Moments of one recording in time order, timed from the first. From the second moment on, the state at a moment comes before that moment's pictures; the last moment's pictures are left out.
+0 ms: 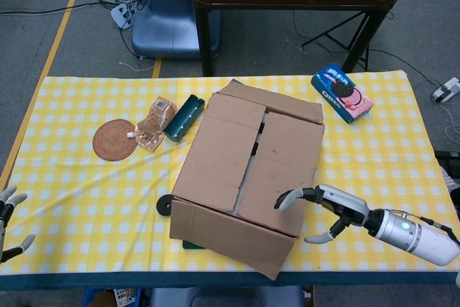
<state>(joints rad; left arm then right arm) 0.01 -0.99 -0.04 -1.77 1.50 1.57 0.24 0.76 -0.91 -0.26 -1.58 -2.03 1.37 1.72</state>
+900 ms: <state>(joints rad) -0.52 -1.00 -0.12 -1.75 1.82 1.15 -0.11 0.45 -0.71 -0.10 -1.93 -1.55 1.32 0.75</state>
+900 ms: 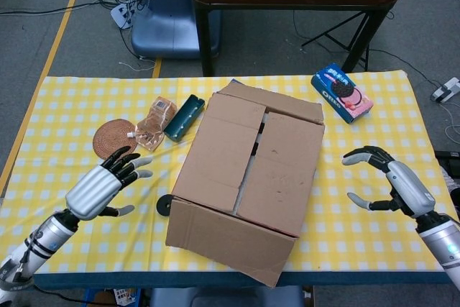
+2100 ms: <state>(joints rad) -0.99 -1.24 -0.25 -1.87 1.55 0.69 0.29 0.34 -0.69 -0.01 -1.93 -1.55 1.27 0.76</state>
